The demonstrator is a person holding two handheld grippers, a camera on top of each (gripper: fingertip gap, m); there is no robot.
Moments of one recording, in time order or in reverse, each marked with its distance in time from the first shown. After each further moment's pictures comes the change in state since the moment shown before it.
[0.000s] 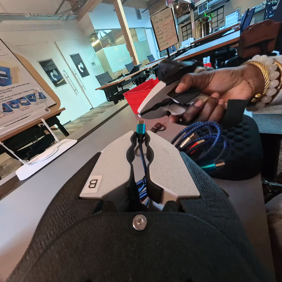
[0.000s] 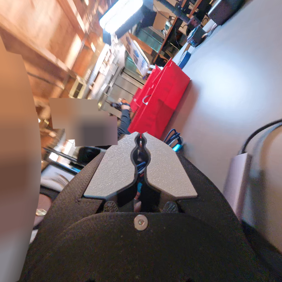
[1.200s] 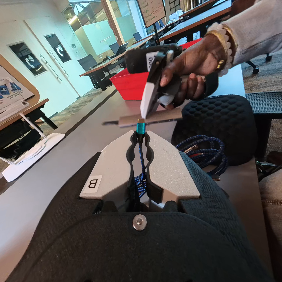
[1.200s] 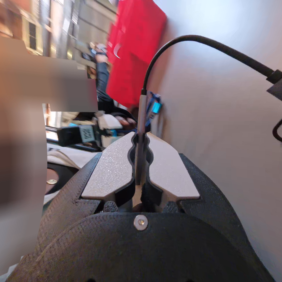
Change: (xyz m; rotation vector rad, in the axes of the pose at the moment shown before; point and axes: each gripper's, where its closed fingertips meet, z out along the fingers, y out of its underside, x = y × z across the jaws) left arm 0.014 0.018 0.008 -0.112 0.087 0.036; right arm 0.045 0.012 -0.026 -0.387 0.149 0.082
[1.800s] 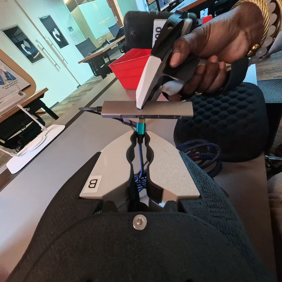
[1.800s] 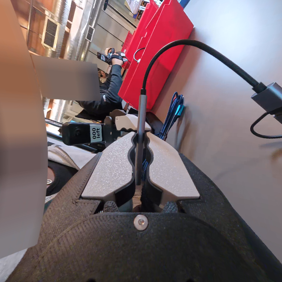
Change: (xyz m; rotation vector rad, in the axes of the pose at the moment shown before) left arm 0.000 0.012 0.006 -0.087 -0.013 0.015; right arm -0.035 0.008 0.023 0.064 -0.067 -0.121
